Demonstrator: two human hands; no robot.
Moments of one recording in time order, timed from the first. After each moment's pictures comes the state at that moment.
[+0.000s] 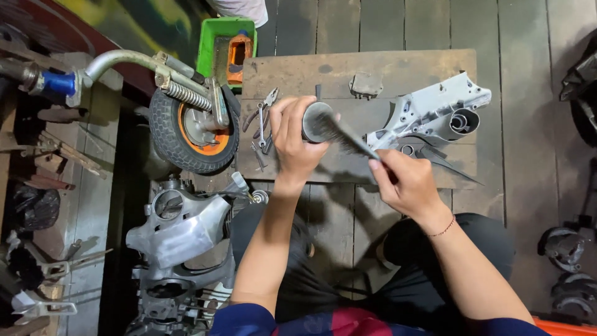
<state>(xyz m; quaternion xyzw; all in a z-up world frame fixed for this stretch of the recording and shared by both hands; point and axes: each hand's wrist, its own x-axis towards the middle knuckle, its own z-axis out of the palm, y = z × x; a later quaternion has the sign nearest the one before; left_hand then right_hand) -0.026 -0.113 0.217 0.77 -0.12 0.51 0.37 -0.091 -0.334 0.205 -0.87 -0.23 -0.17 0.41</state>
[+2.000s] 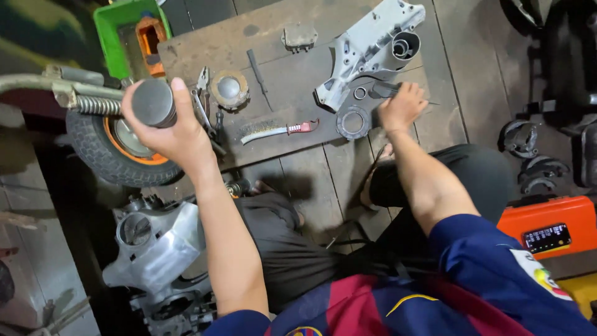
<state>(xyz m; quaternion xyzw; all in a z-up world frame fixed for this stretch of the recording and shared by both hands) -0.030 -0.039 0.215 0.70 0.08 0.41 0.57 -0.079 -0.457 -0.044 -0.96 0.24 -0.16 -0.03</state>
